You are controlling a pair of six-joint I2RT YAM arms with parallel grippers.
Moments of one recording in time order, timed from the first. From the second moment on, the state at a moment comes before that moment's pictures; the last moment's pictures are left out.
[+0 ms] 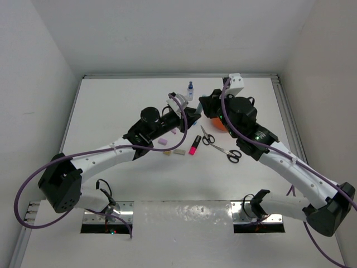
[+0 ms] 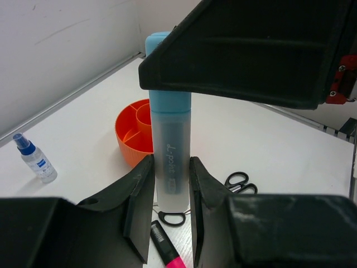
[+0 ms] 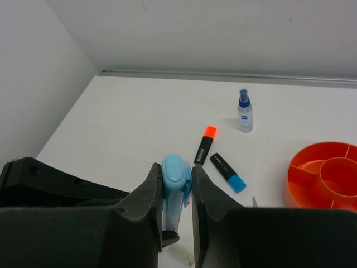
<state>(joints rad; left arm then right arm) -0.76 1.36 0.90 0.52 0.21 -0.05 0.70 1.13 1.05 -0.04 0.32 0.30</state>
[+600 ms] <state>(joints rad) -0.73 1.38 0.85 0.44 0.31 0.03 0.76 1.05 0.66 0.36 0.41 0.41</state>
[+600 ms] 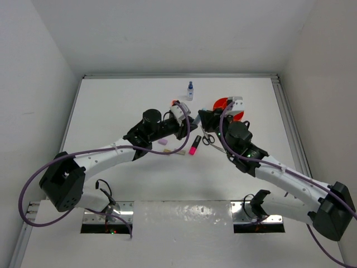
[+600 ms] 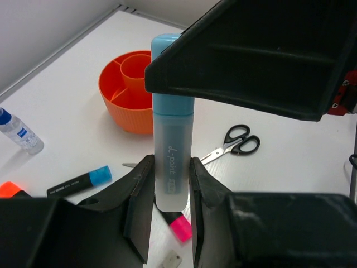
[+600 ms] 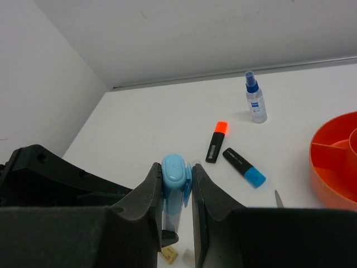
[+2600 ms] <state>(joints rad) -0.65 1.21 0.74 0.68 0.33 0.08 0.39 1.09 0.78 0.04 0.47 0.29</state>
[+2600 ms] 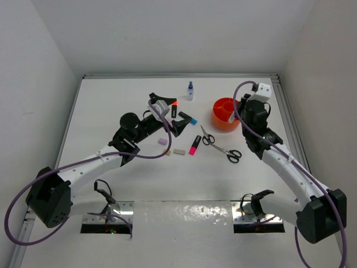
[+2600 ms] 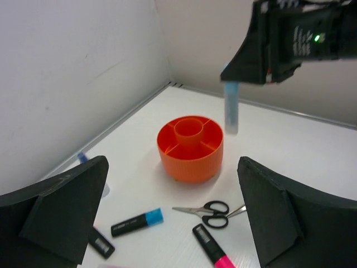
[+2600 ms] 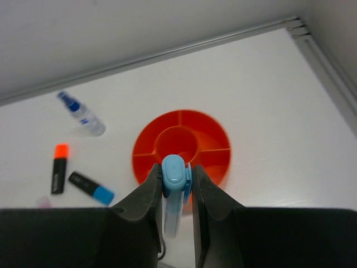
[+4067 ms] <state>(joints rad) -0.55 1.20 0.65 0.47 -0.01 -0.05 0.28 1.52 0.79 0.35 0.72 0.41</state>
